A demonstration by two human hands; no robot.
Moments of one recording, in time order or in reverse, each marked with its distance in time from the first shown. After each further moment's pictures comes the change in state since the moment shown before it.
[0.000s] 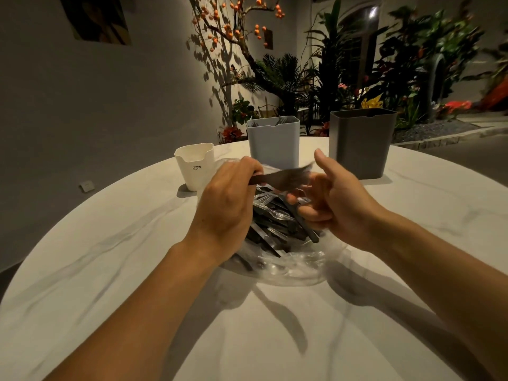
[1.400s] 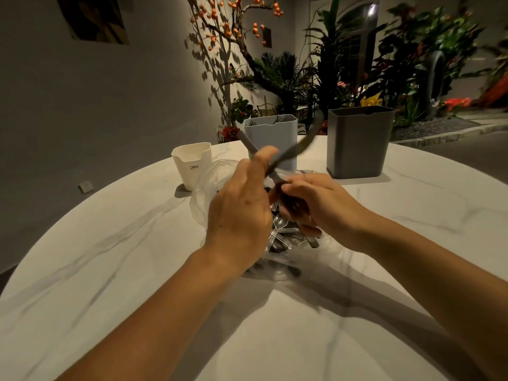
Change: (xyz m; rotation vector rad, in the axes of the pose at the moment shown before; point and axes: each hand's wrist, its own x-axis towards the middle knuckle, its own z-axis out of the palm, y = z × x) left_hand -0.002 0.035 0.011 0.009 -0.038 -0.186; right_hand -0.005 0.003 0.014 -0.325 0.019 -0.200
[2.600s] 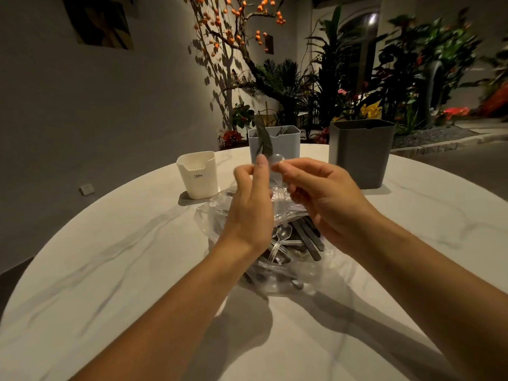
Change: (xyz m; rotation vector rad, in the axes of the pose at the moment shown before) left_hand 0.027 0.020 -0.008 -0.777 -0.150 -0.597; right_hand 0.009 -0.026 0.004 0.350 0.175 -0.112
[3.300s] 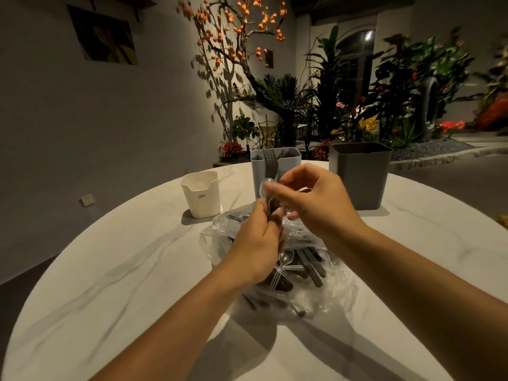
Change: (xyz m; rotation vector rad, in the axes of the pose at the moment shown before) left_hand 0.006 -0.001 -0.012 0.077 -0.257 -0.068; right_hand 0.028 -0.016 0.012 -0.354 0.156 -0.074
